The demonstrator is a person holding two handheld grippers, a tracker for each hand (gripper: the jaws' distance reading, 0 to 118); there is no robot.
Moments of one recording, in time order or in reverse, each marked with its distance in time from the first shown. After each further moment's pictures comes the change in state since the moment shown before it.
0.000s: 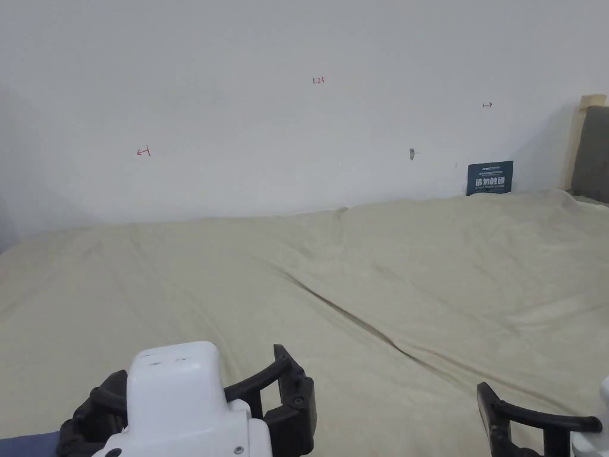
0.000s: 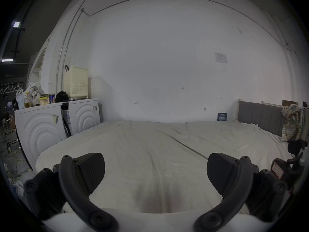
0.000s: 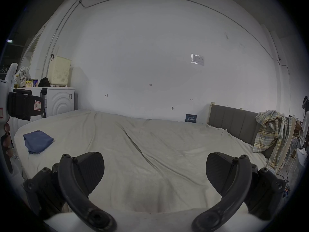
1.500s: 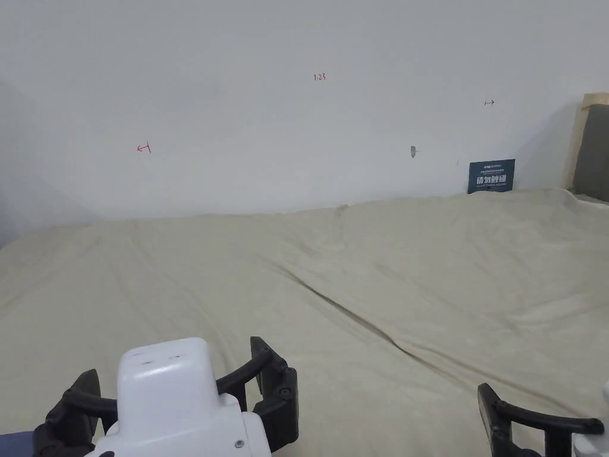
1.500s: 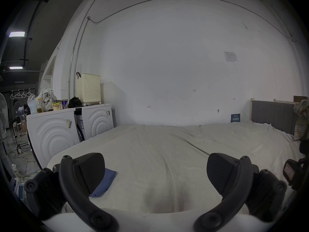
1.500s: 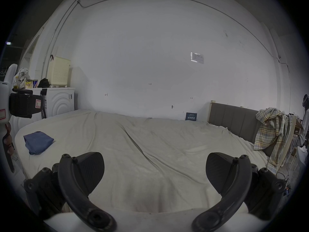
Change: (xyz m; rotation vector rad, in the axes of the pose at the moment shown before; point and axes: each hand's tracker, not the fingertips) left arm 0.005 -0.002 -0.003 0.049 0.128 -0.034; right arm 0.002 -0.001 -0.001 -0.011 0.001 -0.014
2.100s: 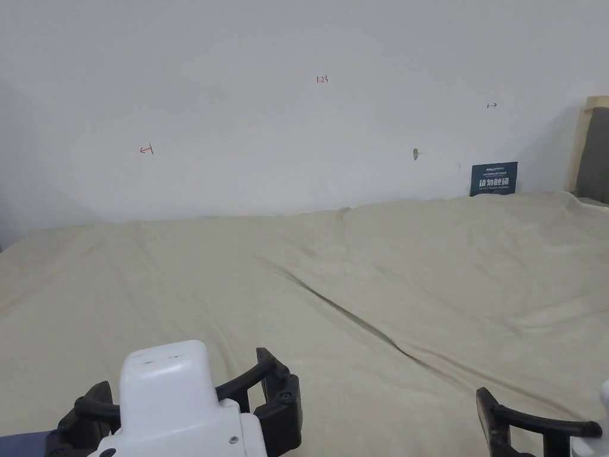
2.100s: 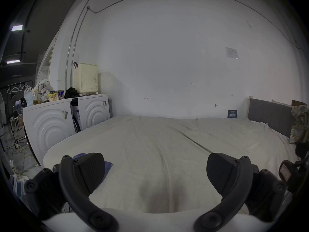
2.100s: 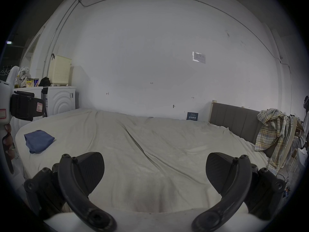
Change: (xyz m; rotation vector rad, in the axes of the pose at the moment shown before) left arm -0.004 0.002 -0.006 -0.089 -0.044 0.033; right arm -0.002 0.001 -0.003 -0.008 0.012 0.010
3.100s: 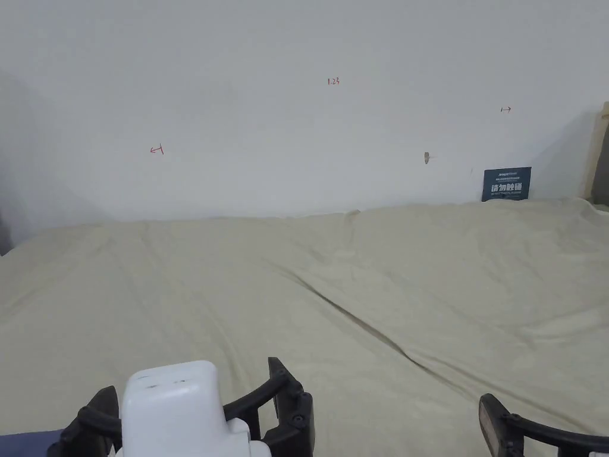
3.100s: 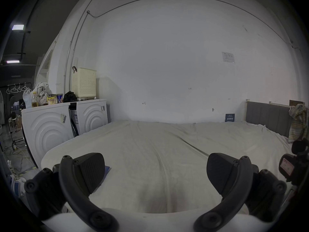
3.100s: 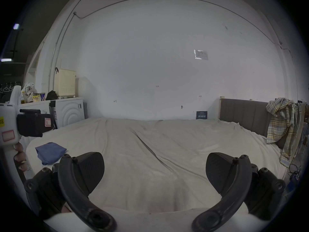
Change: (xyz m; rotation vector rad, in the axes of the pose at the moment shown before) left arm 0.002 -0.007 0.006 0.054 -0.015 -0.005; right arm 0.004 0.005 0.000 0.027 0.101 -0.107
